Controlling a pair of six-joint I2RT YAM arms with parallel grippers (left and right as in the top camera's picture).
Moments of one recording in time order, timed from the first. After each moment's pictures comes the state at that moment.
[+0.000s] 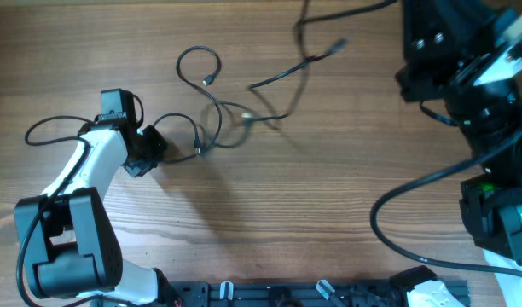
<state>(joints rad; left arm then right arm) 0.14 1.69 0.95 -0.65 0.11 -0.57 0.33 1.07 1.43 0.19 -0.25 0.23</state>
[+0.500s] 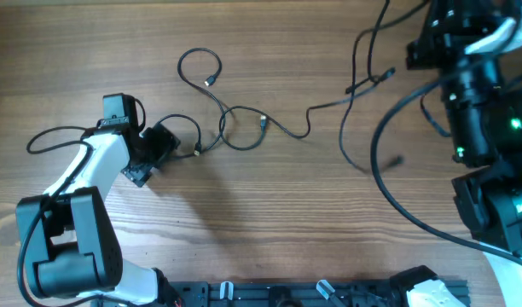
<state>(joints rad) 0.14 1.69 0.91 -0.60 0.15 -0.68 0.32 1.09 1.44 -0.18 0.16 0.23</state>
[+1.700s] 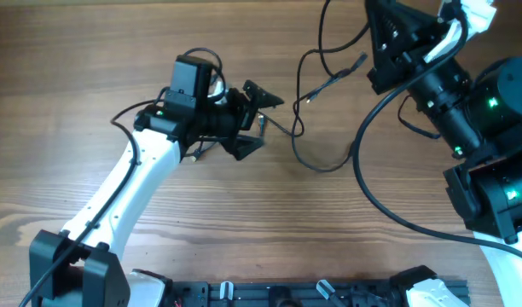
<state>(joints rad) -0.34 1.53 1.15 -0.49 0.79 -1.36 0.32 1.12 1.44 -0.23 -0.23 0.31</state>
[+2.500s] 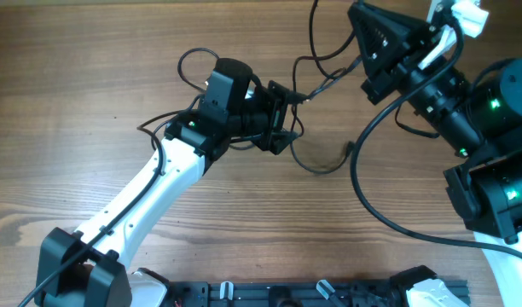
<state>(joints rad) -0.50 1.53 1.15 -0.29 0.60 -1.75 0.32 1.12 1.44 -0.21 -0.37 0.31</state>
